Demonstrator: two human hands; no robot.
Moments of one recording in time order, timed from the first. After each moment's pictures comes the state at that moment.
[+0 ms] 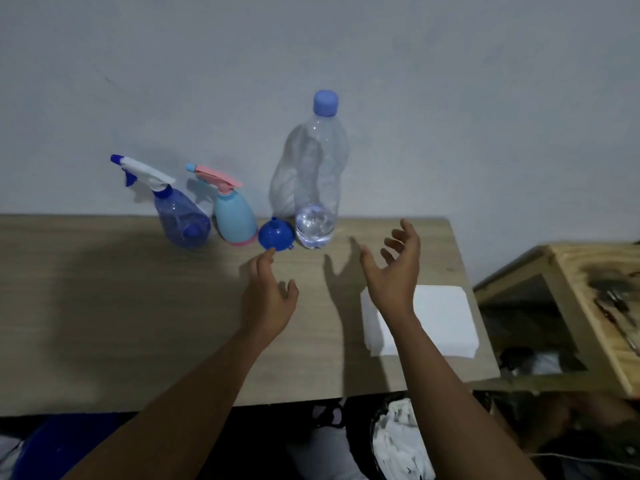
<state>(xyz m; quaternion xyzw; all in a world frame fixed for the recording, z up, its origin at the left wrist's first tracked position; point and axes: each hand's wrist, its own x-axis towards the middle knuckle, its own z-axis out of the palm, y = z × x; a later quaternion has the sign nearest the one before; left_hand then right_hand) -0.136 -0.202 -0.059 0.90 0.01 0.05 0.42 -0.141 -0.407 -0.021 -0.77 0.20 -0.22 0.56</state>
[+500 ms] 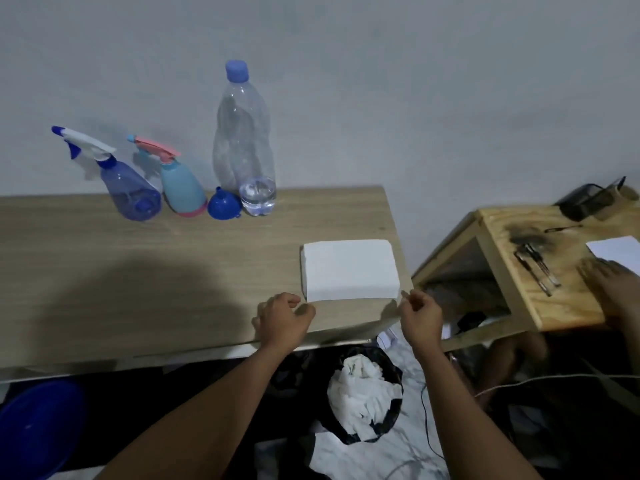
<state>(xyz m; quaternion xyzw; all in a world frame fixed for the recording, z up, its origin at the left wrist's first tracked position) -0.278 -0.318 -0.078 0.91 0.10 -0.14 0.37 -0.338 -0.556 -0.066 -0.77 0.41 -0.07 0.47</state>
